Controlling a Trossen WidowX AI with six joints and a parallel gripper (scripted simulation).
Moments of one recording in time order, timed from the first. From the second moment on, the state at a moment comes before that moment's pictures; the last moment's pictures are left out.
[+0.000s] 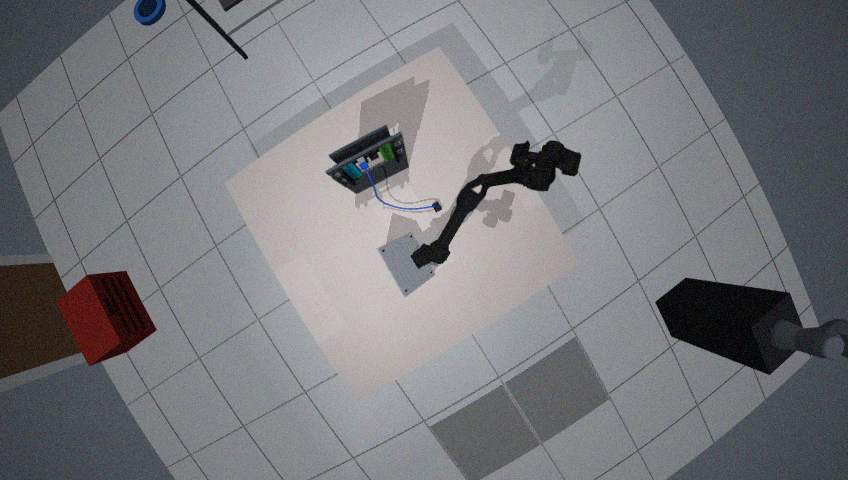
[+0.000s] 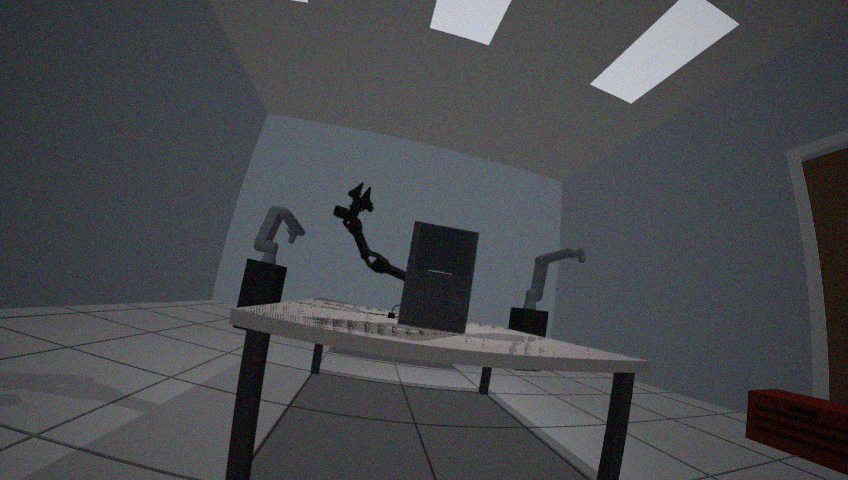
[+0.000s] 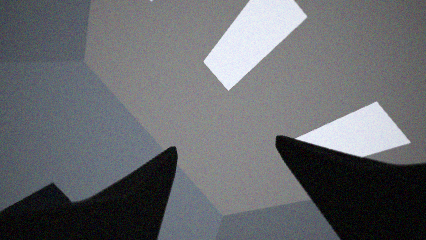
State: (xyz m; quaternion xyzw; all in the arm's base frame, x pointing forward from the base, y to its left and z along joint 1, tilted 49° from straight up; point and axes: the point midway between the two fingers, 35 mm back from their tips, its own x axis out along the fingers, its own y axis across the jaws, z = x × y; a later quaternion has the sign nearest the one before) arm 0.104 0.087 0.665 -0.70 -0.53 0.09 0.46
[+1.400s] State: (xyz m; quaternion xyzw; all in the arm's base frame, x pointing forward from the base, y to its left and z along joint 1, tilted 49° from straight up) arm 0.154 0.280 0.419 -0.24 -0.13 0.23 0.93
